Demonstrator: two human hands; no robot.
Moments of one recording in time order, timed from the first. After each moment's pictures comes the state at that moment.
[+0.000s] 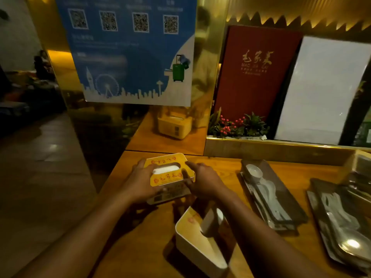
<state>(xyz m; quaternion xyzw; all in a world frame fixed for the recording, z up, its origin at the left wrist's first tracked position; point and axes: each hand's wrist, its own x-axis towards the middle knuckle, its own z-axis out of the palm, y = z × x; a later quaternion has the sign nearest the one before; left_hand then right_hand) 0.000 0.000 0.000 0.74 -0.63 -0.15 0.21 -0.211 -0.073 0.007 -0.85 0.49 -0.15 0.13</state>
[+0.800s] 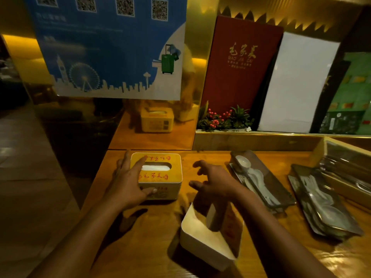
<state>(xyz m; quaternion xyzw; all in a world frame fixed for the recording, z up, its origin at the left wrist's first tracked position) 0.033 -0.010 -0.031 0.71 -0.64 -0.13 0.27 -0.243 -0.043 0.032 -0.81 0.53 -0.11 0.24</state>
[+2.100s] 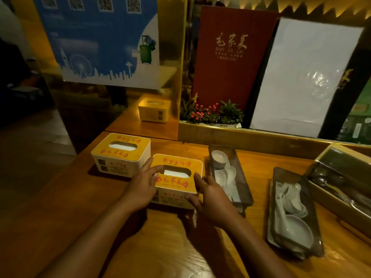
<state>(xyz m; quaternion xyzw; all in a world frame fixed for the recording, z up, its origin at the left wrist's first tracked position) -0.189 0.028 -0.028 0.71 -0.57 -0.20 0.35 -0.416 -0.032 -0.037 -0.87 0.43 -0.17 0.20</state>
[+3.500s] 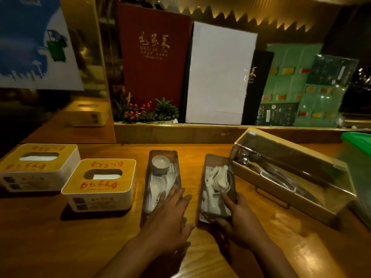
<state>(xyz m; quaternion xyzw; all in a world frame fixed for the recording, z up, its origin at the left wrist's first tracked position) -0.420 0.045 -0.037 0.56 -0.80 -0.13 0.17 -0.661 0.009 -0.049 -0.76 0.63 -0.09 0.15</state>
